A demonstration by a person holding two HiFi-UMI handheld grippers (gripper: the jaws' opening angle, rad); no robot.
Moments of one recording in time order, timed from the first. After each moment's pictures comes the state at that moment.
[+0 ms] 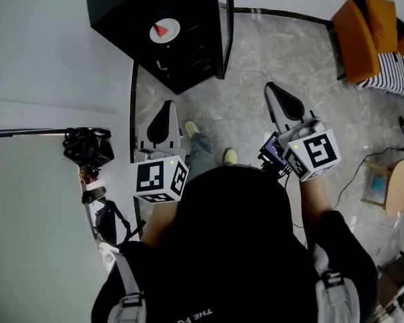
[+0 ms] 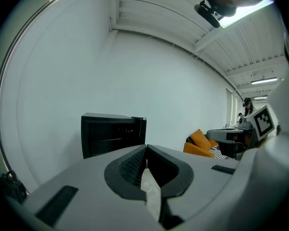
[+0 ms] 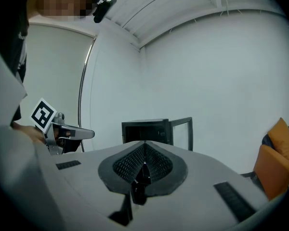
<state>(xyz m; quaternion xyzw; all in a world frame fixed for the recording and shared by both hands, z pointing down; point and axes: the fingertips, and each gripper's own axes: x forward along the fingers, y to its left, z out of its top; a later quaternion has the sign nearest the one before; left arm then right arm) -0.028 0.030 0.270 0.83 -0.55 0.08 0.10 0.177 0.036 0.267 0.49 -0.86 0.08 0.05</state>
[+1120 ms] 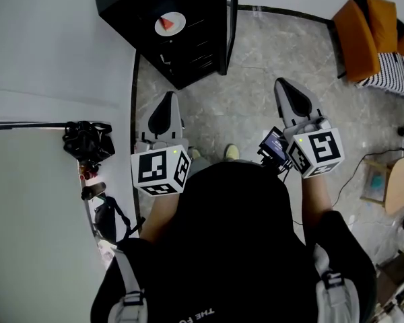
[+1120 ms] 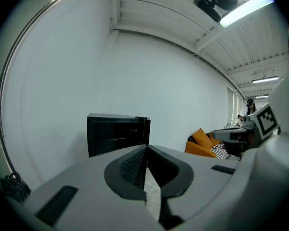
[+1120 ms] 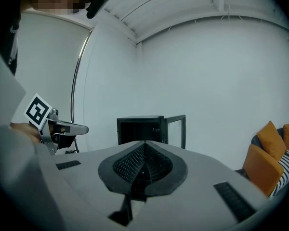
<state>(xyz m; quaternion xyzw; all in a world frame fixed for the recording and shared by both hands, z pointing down) -0.054 0.034 0.271 0.82 -0.56 0.09 0.10 0.170 0.046 0.269 0.54 -0.83 0.09 0.08</state>
